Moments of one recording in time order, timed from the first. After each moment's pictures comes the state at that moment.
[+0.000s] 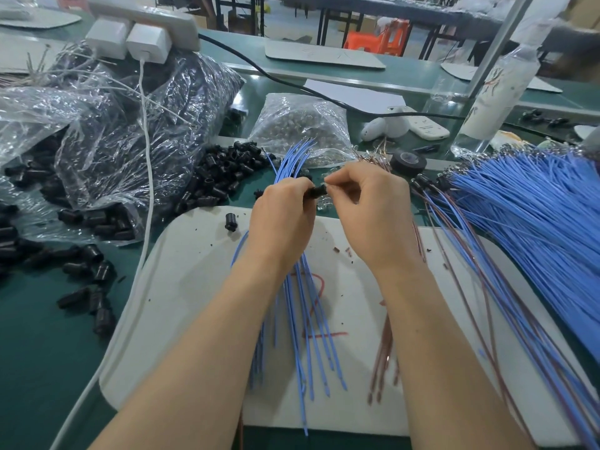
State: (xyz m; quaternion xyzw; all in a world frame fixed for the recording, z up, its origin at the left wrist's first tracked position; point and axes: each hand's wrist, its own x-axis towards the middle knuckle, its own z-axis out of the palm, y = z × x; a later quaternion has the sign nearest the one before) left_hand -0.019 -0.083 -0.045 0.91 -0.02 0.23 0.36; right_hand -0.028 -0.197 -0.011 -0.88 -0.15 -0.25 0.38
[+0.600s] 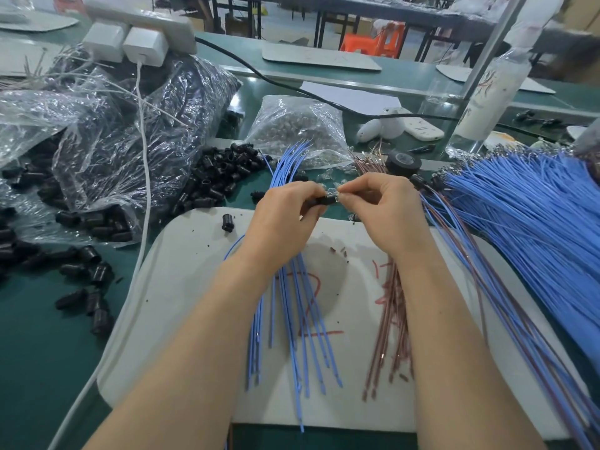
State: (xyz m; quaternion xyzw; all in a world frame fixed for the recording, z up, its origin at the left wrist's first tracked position) left_hand -0.021 -0.078 -0.046 0.88 -0.14 0.21 0.40; right_hand -0.010 -0.229 -0.021 -0.87 -0.09 -0.14 0.46
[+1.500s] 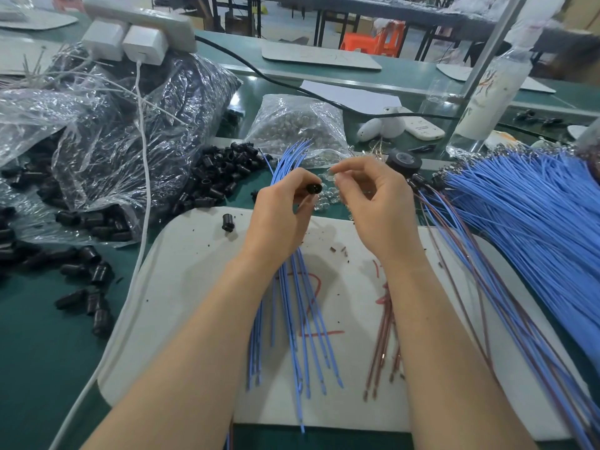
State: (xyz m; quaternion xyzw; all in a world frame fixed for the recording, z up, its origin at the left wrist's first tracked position) left_hand -0.019 -0.079 -0.049 0.83 -0.09 0.20 0.52; right_hand -0.020 -0.211 -0.017 -0.84 -0.12 -0.20 0.49
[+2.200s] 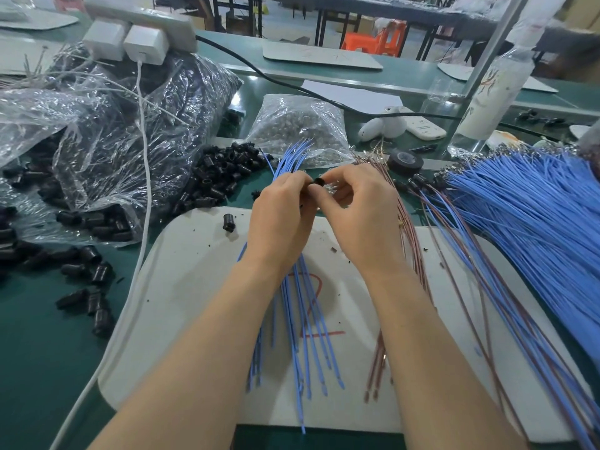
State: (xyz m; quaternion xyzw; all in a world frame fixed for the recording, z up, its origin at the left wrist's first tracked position) left_hand -0.023 -0.085 -0.046 0.87 -0.06 0.28 0.41; right_hand -0.026 -0.191 -0.021 -0.87 -0.12 -0.26 0.40
